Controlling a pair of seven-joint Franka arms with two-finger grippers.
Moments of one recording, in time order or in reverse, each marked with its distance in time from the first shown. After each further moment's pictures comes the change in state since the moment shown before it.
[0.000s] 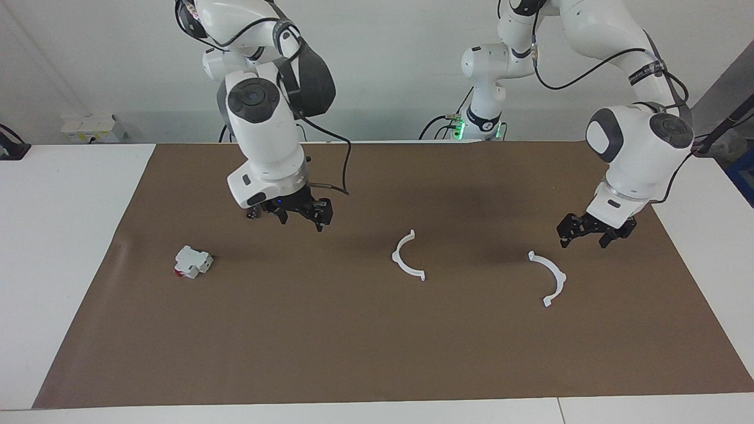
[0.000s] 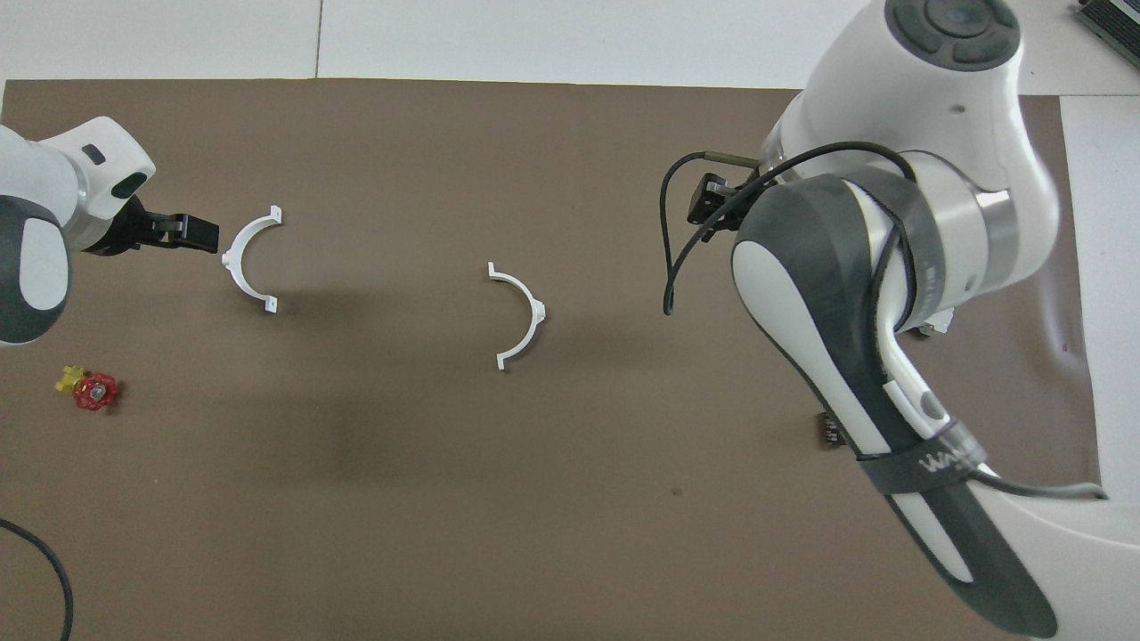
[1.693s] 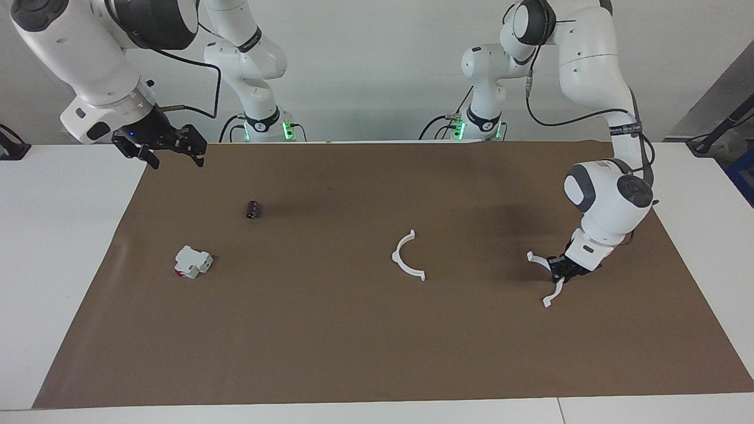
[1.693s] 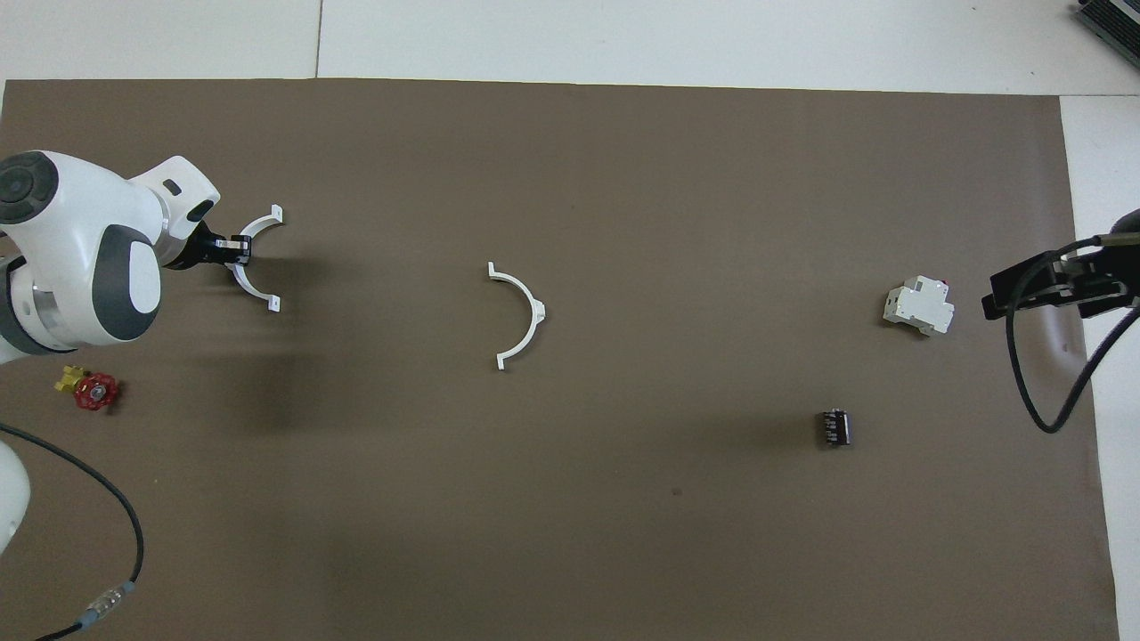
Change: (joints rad) left arm 0.013 0.181 -0.004 -0.049 -0.048 0.219 0.000; right arm -0.349 -0.319 -0.005 -0.227 -0.001 -0.188 -0.629
